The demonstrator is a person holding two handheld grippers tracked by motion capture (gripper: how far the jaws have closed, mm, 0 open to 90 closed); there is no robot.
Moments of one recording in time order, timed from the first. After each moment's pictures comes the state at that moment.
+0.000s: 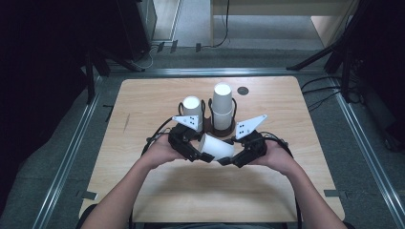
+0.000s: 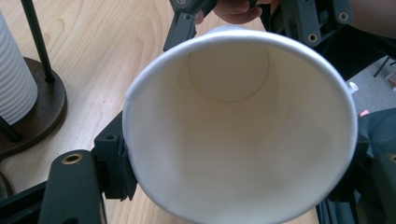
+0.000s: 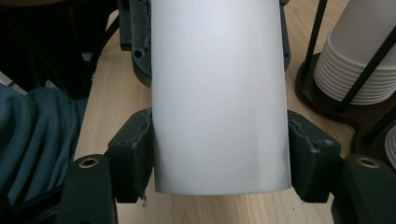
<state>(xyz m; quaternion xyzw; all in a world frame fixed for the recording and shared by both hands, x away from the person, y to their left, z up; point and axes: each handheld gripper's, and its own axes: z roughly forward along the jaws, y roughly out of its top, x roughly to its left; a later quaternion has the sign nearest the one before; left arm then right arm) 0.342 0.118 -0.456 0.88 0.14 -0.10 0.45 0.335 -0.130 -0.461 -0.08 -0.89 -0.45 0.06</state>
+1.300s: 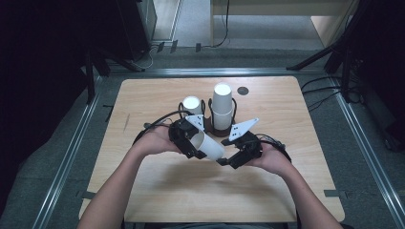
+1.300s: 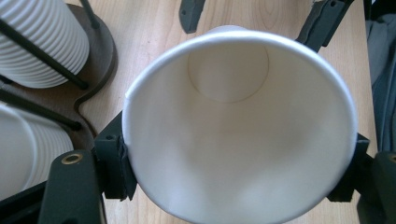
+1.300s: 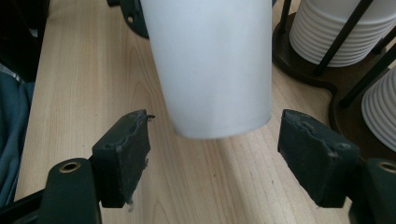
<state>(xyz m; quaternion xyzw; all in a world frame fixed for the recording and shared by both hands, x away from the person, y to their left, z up) 0.353 0.108 -0.439 0.95 0.10 -0.02 0.28 0.337 -0.119 -0.476 -0.12 -0.91 -0.40 0.01</state>
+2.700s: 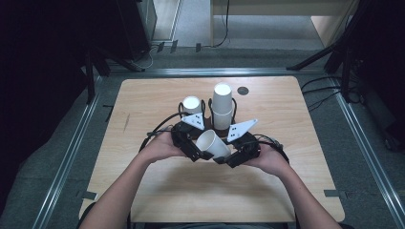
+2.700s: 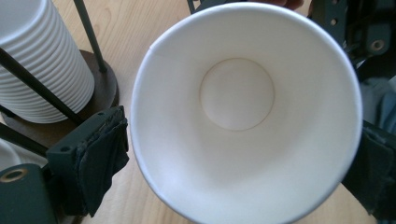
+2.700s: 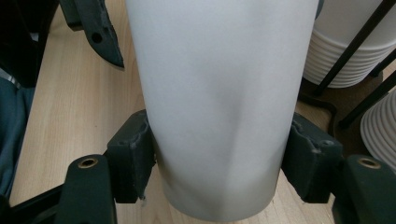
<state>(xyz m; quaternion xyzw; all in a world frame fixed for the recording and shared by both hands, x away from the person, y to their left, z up) 0.343 0.109 -0.443 0.91 0.15 -0.01 0.39 0.334 -0.114 -0.473 -0.11 -0.90 -0.42 -0.01</state>
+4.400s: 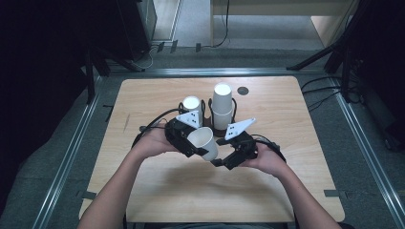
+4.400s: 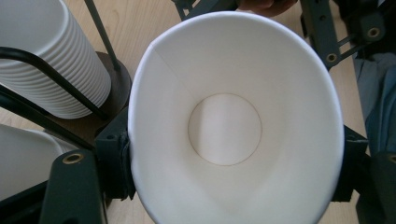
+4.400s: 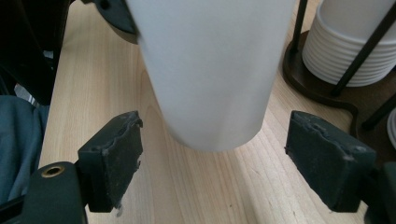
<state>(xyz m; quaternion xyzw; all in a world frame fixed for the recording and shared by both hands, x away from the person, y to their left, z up) 0.341 0.118 -0.423 0.93 0.10 0.02 0.35 0.335 -0.107 -0.478 -0.13 -0.89 -0.43 0.03</state>
